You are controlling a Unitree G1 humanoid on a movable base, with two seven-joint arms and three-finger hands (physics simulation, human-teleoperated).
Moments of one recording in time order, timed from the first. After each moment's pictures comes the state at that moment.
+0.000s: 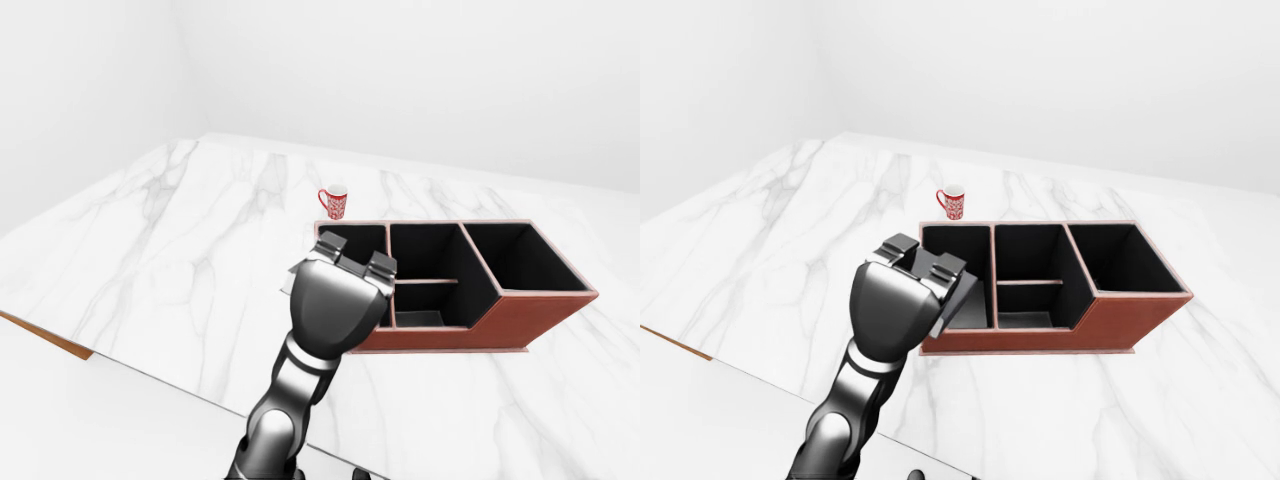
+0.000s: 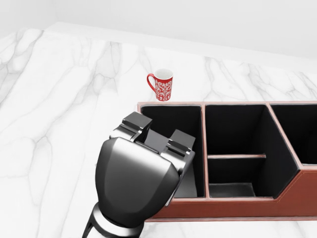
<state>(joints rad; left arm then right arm) -0.08 -0.09 -0.45 -0.40 1.78 -0.09 0.39 0.43 -0.52 -1.57 0.02 1.14 0.09 0.52</state>
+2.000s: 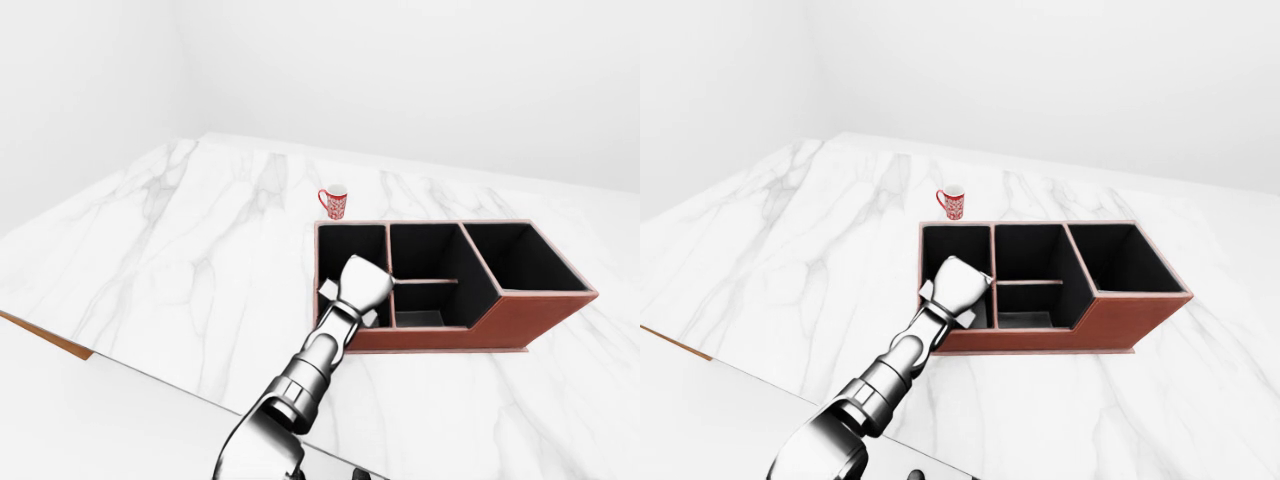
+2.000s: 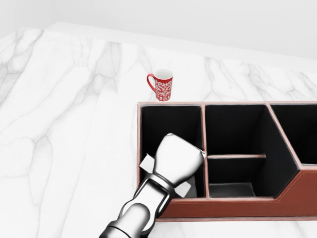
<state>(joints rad) -0.64 -0.22 -0.33 0.88 1.71 0.00 0.52 0.43 -0.51 -1.57 0.01 1.12 0.09 0.54</state>
